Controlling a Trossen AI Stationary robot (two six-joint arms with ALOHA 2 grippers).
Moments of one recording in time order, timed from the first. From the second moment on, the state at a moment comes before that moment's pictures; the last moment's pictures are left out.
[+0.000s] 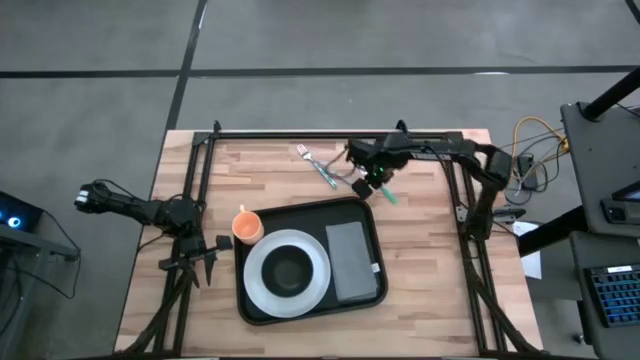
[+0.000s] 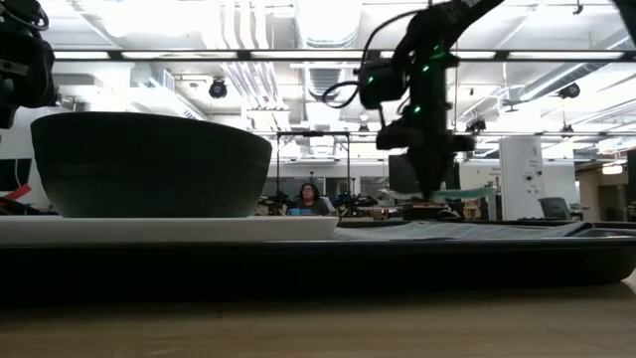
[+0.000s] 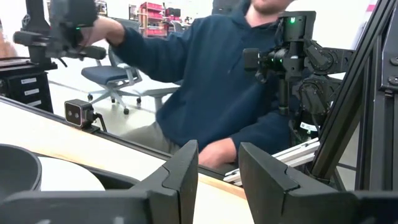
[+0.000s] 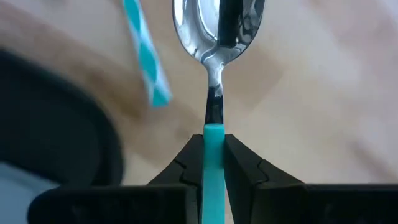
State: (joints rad) left arm -0.23 0.20 0.01 0.05 0.99 -0.04; right arm -0.38 1.81 1.31 -1.02 0.11 0.55
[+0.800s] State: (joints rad) left arm -0.23 0.20 0.01 0.05 0.99 -0.04; right arm 0.11 1.93 1.46 -1.03 0.10 1.44
